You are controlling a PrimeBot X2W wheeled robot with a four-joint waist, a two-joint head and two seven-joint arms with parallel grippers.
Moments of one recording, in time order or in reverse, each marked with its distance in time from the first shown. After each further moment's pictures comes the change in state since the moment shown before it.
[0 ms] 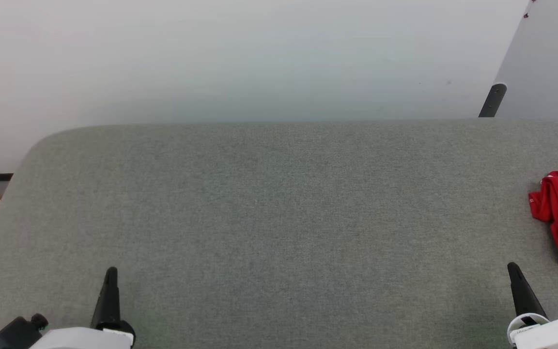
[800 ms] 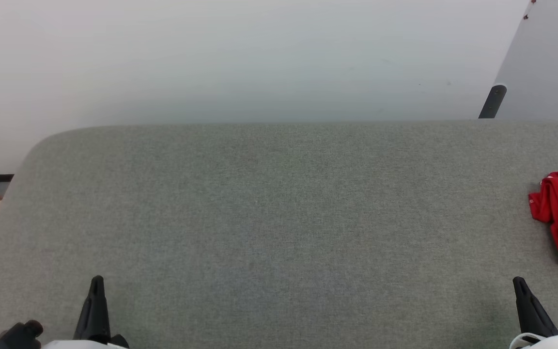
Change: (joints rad) left arm 0.046 0.018 0.018 -0.023 0.301 0.000 -0.085; right arm 0.054 -0.051 0.028 -0.008 -0.297 0.000 -0.070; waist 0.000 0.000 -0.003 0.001
